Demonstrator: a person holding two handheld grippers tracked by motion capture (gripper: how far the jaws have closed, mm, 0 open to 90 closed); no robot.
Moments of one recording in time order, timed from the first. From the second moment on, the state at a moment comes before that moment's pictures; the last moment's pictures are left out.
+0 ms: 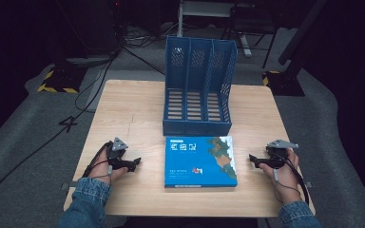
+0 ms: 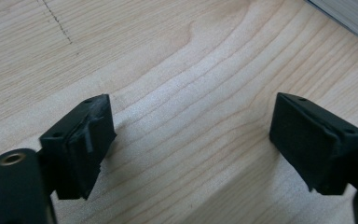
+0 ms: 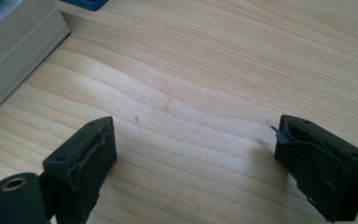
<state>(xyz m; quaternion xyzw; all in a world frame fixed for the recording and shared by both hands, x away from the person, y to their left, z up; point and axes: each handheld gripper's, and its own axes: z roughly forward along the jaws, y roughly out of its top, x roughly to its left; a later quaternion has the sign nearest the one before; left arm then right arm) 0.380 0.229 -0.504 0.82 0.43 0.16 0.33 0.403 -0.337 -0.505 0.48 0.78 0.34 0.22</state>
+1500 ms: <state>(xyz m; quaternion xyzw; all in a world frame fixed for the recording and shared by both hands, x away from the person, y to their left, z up) 0.359 0.136 -0.446 0.82 0.39 0.08 0.42 0.383 -0.321 -0.484 0.45 0.79 0.36 0.20</state>
